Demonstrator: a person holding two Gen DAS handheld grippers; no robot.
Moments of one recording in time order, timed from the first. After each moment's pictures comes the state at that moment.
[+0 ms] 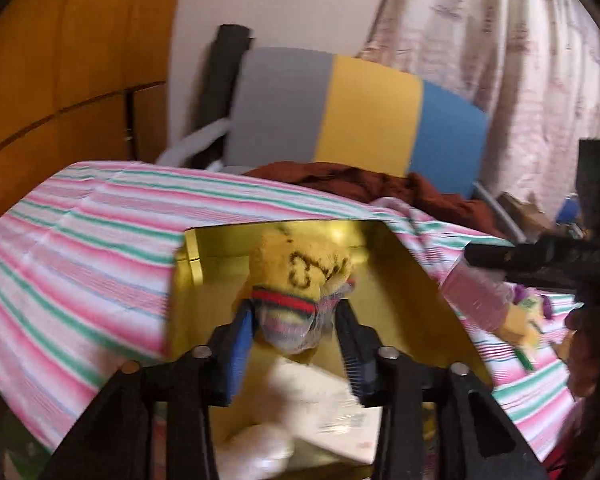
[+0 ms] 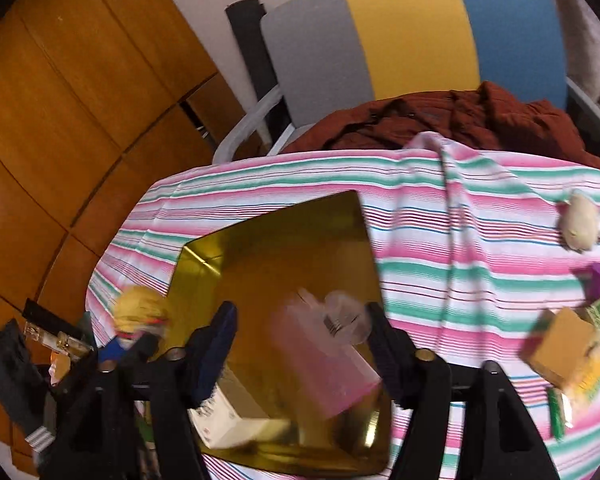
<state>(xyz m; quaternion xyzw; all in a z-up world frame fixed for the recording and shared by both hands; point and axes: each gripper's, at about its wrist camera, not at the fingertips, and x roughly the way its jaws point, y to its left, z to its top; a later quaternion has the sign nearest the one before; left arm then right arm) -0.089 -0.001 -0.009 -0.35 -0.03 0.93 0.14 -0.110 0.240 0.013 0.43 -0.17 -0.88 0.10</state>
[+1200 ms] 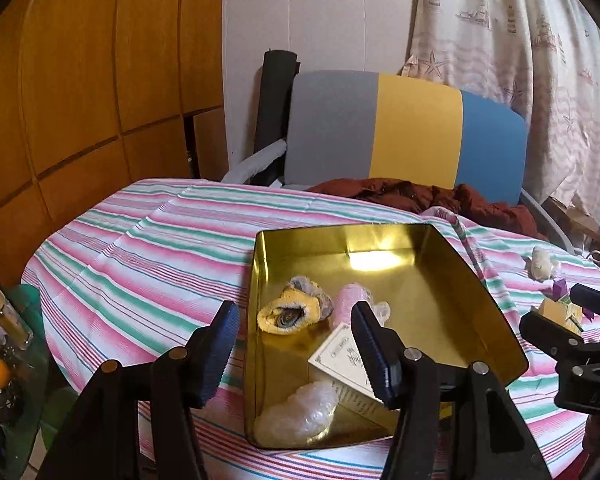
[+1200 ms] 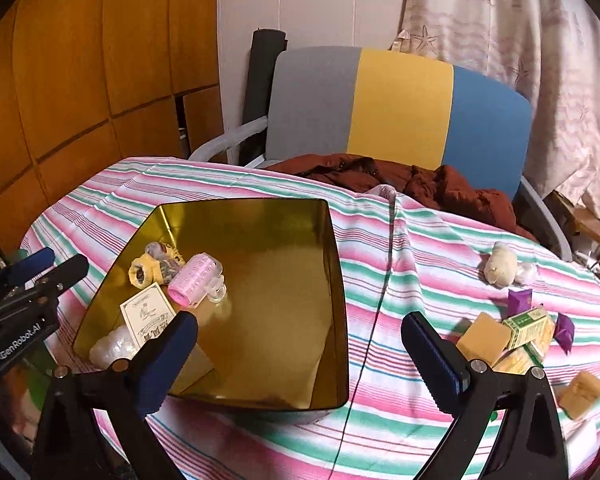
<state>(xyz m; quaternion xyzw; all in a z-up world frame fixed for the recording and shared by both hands) -0.027 -0.015 0.008 -0.31 0.01 0.95 0.04 -0.012 0.196 0.009 0.35 0.01 -0.94 0.01</state>
